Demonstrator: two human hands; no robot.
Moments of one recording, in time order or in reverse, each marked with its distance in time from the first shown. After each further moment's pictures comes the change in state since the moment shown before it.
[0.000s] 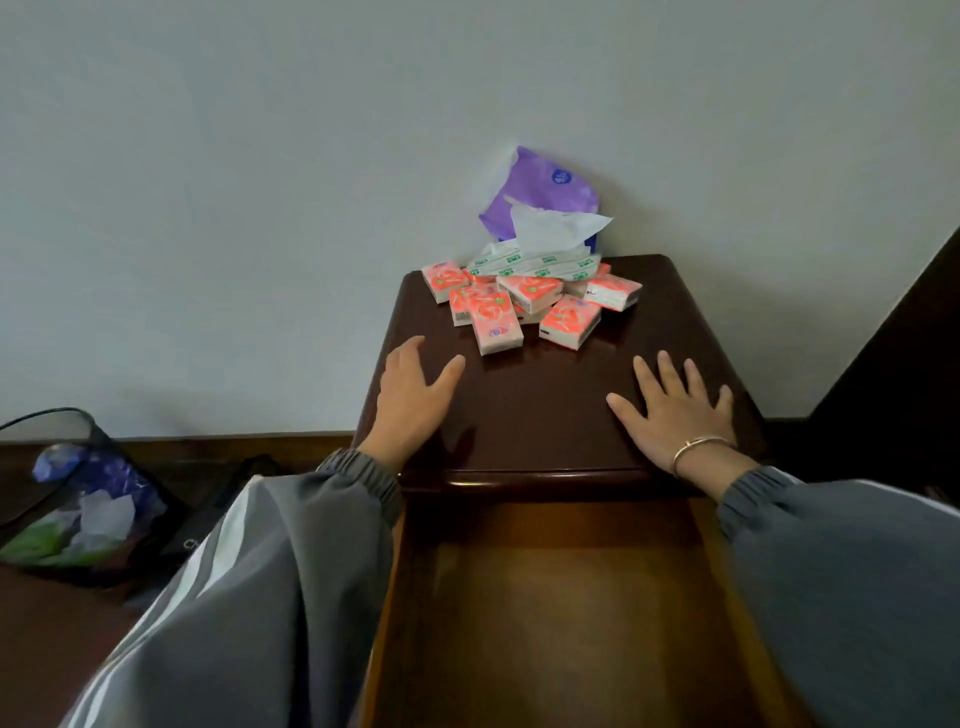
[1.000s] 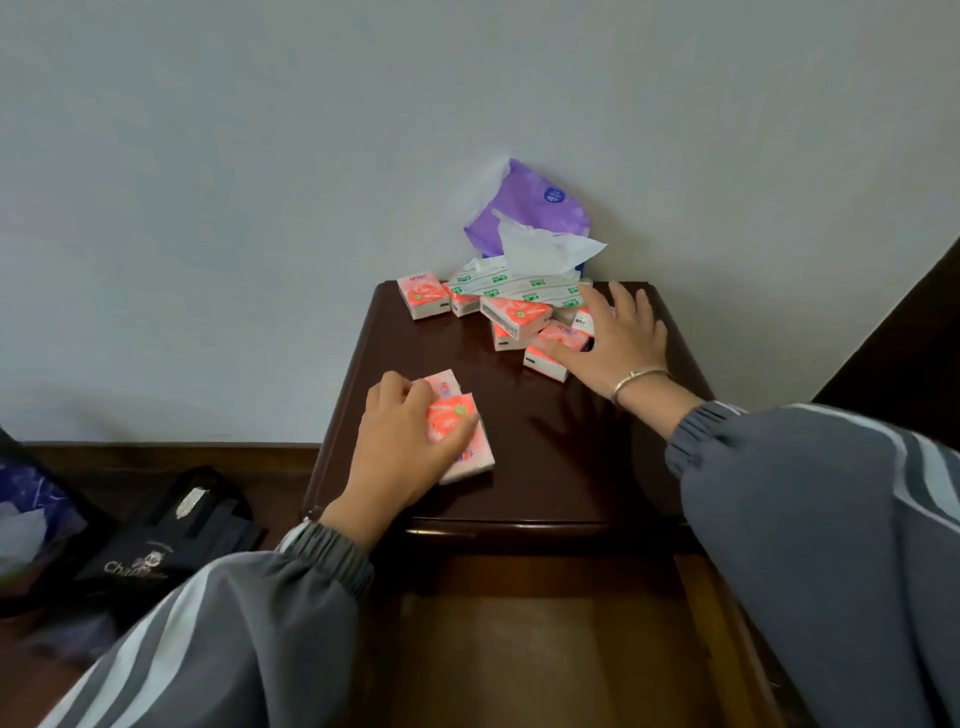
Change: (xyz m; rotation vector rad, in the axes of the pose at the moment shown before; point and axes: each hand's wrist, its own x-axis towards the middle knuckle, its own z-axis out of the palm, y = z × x) left_hand -0.001 -0.012 0.019 0.273 0.005 0.276; right_hand 0.073 -0.059 -0.063 0.210 0.265 -0.144
